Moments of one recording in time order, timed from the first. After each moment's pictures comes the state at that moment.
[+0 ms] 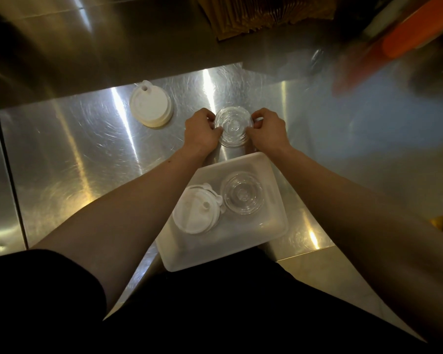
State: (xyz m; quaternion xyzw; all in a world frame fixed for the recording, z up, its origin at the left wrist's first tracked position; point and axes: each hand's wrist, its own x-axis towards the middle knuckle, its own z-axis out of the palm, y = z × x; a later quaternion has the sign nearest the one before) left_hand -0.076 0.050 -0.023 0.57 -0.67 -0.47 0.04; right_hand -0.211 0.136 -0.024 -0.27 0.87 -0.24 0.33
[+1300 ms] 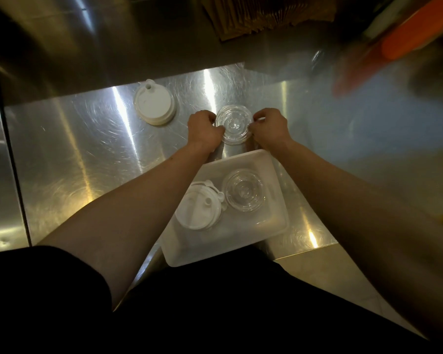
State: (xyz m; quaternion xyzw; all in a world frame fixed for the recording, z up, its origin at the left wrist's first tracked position) left_hand -0.076 0.055 -0.006 0.58 -0.67 -0.46 0.04; right_hand -0.211 0.131 -0.020 -0.23 0.87 -0.25 0.35
